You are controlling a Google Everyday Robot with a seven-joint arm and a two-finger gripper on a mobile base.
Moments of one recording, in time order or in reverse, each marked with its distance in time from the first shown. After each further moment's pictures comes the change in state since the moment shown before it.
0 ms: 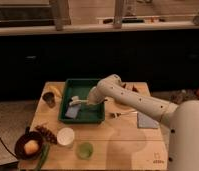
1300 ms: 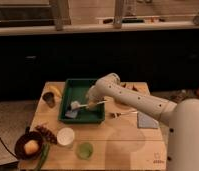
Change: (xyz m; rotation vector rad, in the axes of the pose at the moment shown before) arm -0.008 -0.004 -0.004 -0.003 0.016 -0.040
